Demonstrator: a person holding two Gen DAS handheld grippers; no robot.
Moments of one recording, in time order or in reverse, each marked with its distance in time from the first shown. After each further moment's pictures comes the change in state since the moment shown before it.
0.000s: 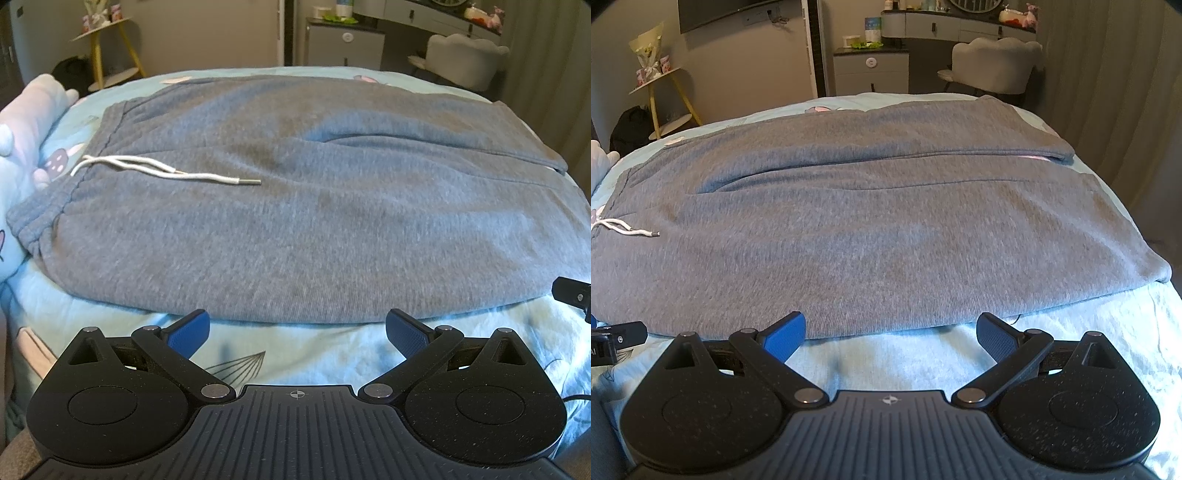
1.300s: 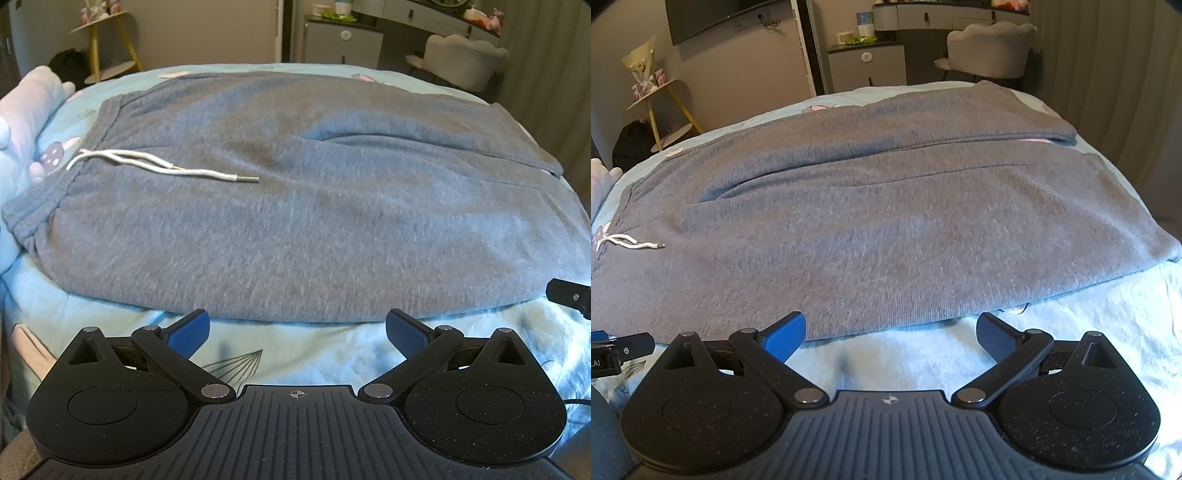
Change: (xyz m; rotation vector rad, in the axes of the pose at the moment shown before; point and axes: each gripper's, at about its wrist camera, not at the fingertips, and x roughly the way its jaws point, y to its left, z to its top) left arm 0.000 0.005 0.002 -0.017 0.017 -0.031; right arm 0.006 -0.008 0.003 0.067 0.028 0.045
